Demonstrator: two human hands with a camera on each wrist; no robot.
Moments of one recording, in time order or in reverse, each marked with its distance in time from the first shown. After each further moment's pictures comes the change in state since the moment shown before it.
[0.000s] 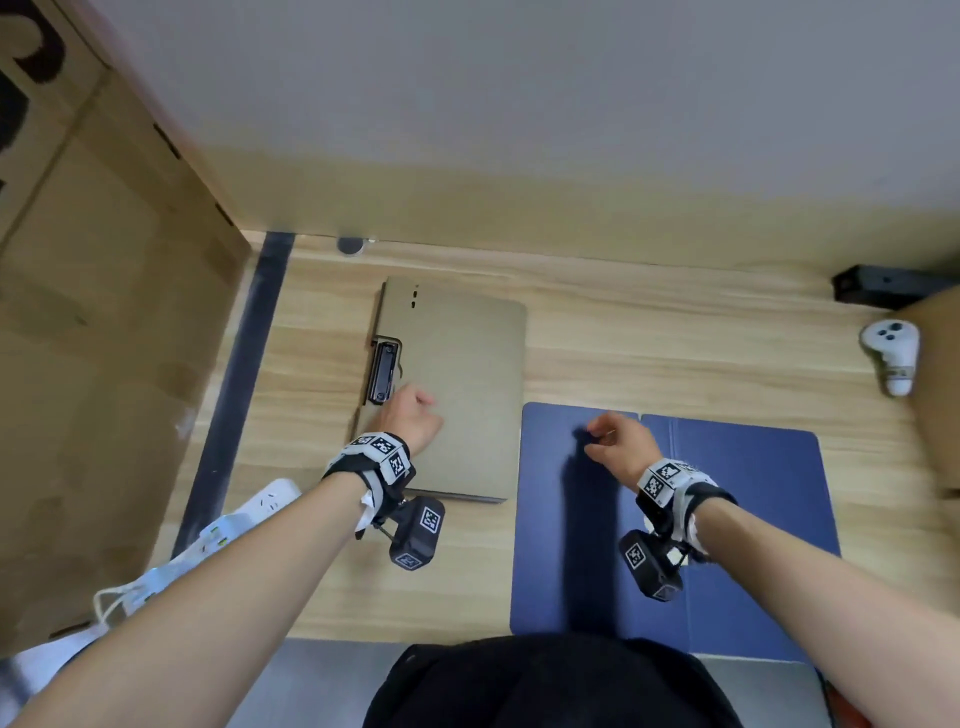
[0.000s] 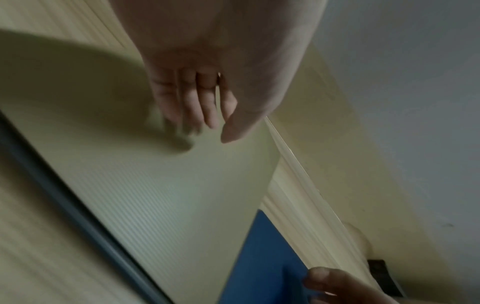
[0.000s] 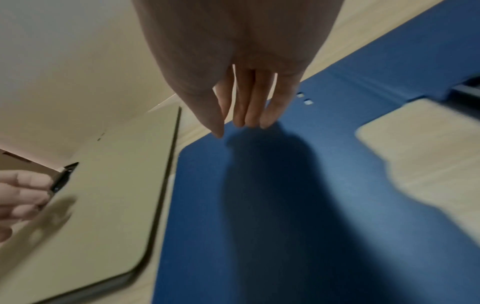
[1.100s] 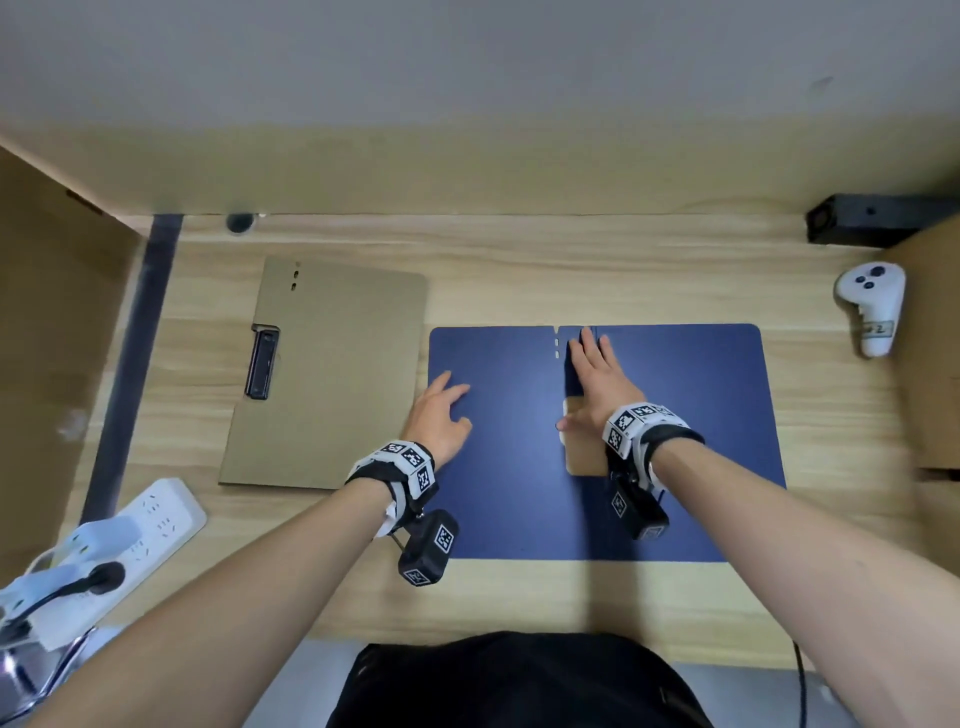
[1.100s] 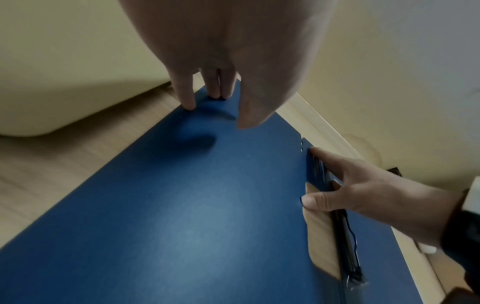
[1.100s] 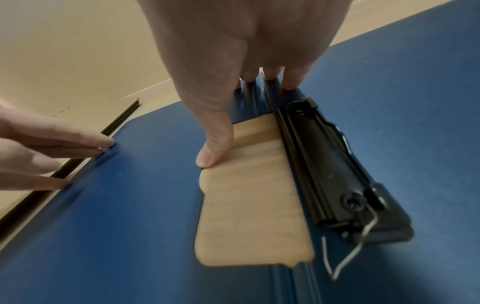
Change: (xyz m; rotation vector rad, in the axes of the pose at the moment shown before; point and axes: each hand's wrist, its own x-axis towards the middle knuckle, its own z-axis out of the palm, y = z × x) left_hand -0.009 0.103 0.164 0.119 -0.113 0.198; right_hand 0.085 0.088 -0.090 -0.486 -0.183 -0.163
